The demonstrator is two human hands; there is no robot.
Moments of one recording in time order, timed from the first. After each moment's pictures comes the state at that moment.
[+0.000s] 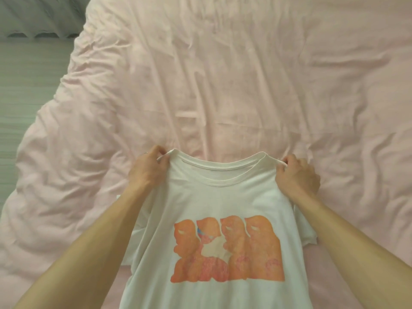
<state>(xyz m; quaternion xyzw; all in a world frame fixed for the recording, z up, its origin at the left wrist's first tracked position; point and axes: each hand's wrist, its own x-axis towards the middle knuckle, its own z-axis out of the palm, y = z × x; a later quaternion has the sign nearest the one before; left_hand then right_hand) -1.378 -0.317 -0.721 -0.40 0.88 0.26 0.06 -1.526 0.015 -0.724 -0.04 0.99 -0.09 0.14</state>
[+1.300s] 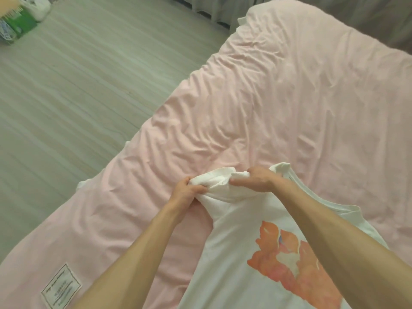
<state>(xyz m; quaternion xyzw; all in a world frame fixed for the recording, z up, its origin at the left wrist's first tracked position) -1.141 -0.358 -0.691 -0.52 0.35 0.77 -0.11 -1.362 -0.294 -0.653 -0.38 0.82 0.09 0.43</state>
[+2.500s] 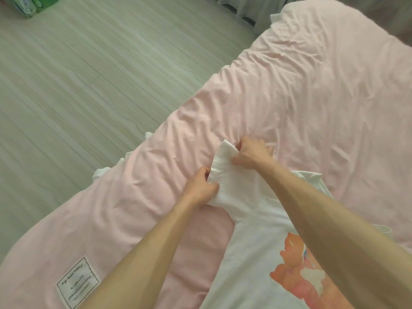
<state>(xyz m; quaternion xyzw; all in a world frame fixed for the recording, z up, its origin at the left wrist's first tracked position) -1.116 -0.399 -0.705 -0.54 0.60 0.59 -0.01 -1.299 -0.408 -0.672 -0.42 0.86 0.06 0.27</state>
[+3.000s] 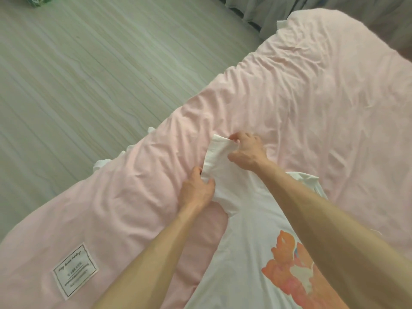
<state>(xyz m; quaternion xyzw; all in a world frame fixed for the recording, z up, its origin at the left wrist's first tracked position) -1.112 -0.375 -0.711 -0.63 0.59 0.50 -0.08 -1.285 -0.405 -0.664 -0.46 0.84 -0.04 0.29</state>
